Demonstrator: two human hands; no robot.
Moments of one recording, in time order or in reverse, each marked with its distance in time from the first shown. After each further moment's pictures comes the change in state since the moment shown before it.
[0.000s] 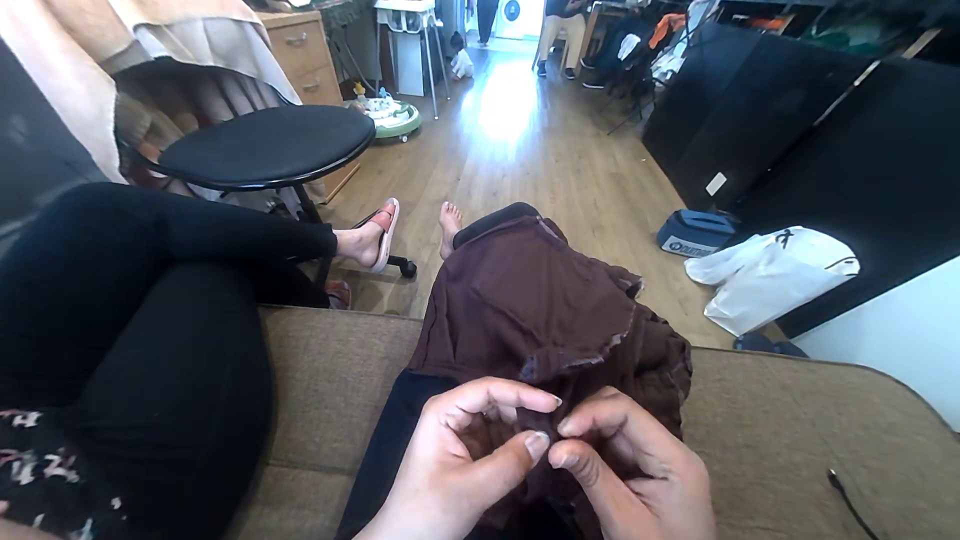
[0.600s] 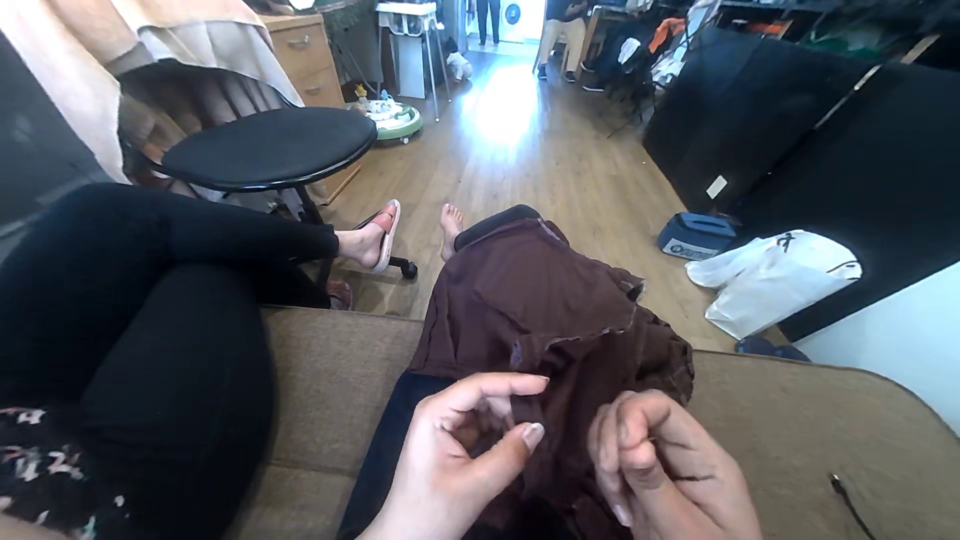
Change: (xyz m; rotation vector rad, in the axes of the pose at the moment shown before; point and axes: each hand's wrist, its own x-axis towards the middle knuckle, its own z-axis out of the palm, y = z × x) left_hand 0.000 0.000 -0.002 0.169 0.078 0.060; right_hand 0.002 -0.008 -0.013 0.285 -0.033 0.114
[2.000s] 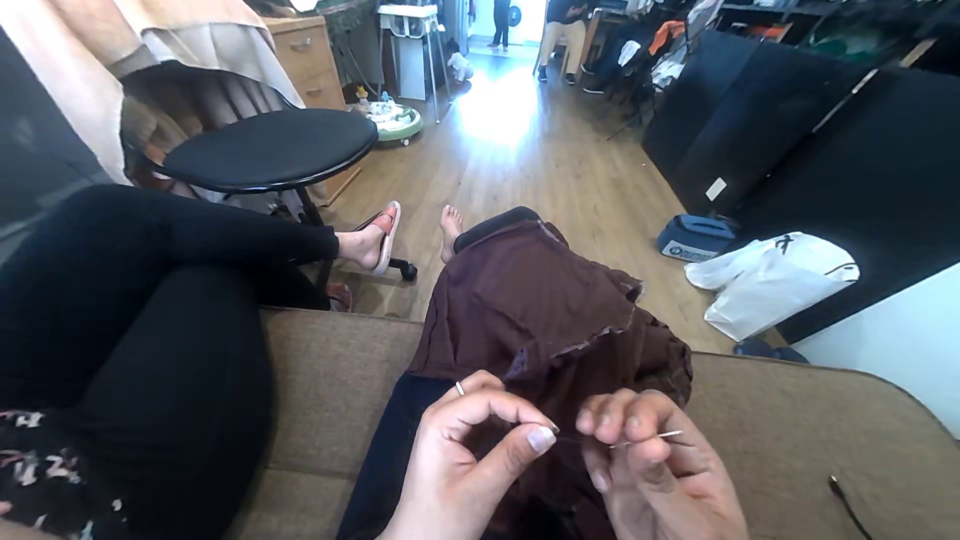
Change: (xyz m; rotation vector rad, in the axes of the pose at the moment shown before) left_hand -0.001 -0.003 0.006 0.173 0.059 0.059; right_hand -0.001 0.008 0.010 0.308 0.094 -0.010
